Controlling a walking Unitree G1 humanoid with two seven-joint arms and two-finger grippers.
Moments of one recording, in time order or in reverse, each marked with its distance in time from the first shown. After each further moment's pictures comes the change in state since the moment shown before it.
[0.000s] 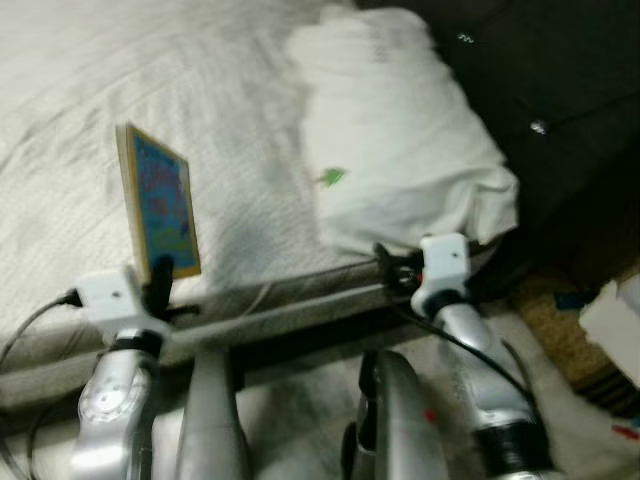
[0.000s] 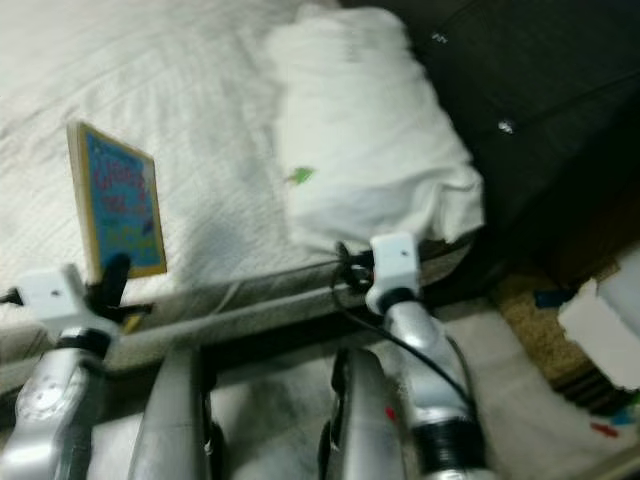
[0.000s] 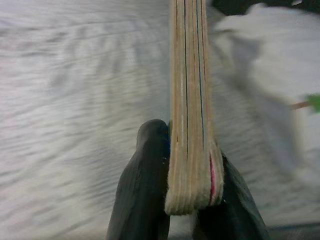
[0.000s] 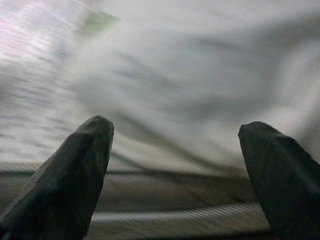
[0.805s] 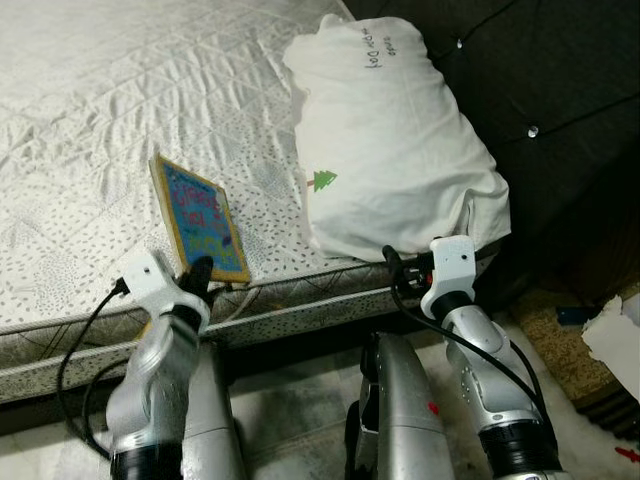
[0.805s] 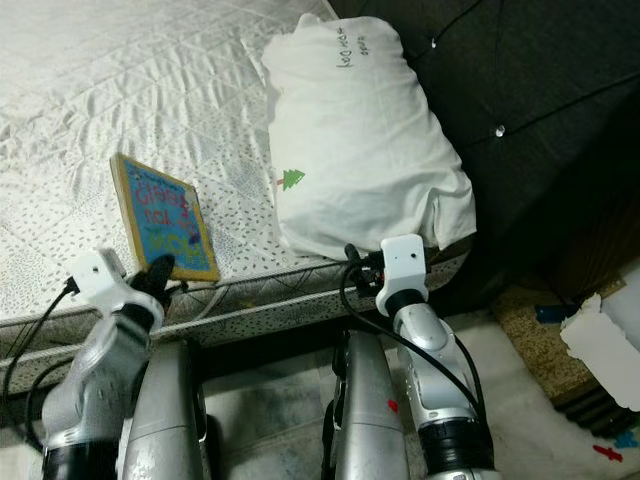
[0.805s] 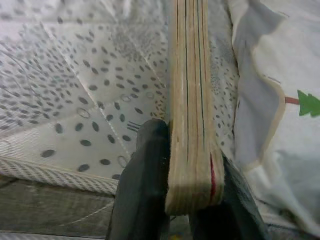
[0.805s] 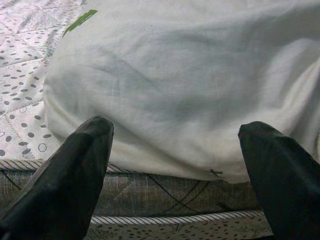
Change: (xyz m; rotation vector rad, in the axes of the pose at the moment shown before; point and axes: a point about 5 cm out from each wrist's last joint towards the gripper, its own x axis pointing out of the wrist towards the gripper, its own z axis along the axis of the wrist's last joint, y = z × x) left arm 0.037 -0.017 -0.024 -0.410 0.260 0.052; right arm 0.001 -0.002 0.000 0.002 0.001 -0.004
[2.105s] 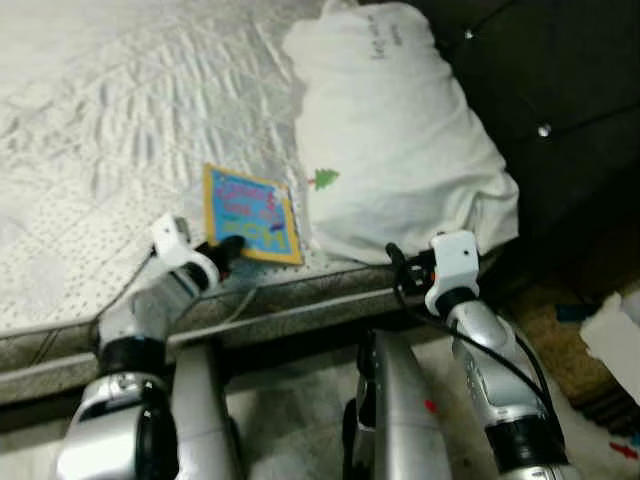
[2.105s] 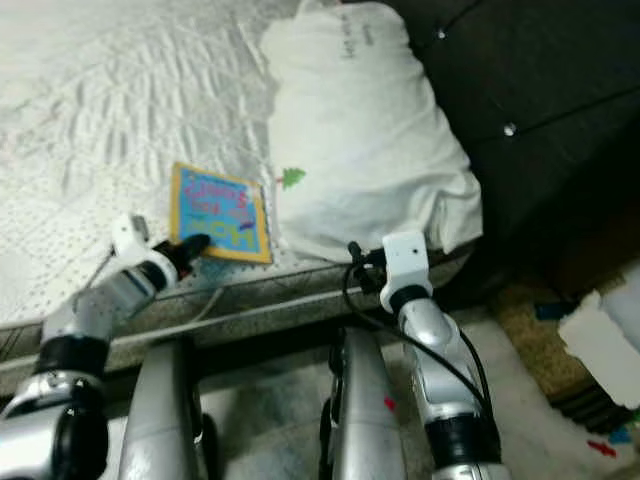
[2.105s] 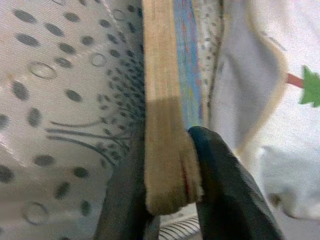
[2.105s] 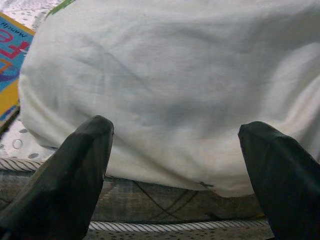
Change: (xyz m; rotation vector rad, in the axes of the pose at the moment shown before) left arm 0.066 0.010 0.015 -0.134 0.307 -0.159; right arm 0.002 -0.006 0.005 -0.069 -0.008 0.013
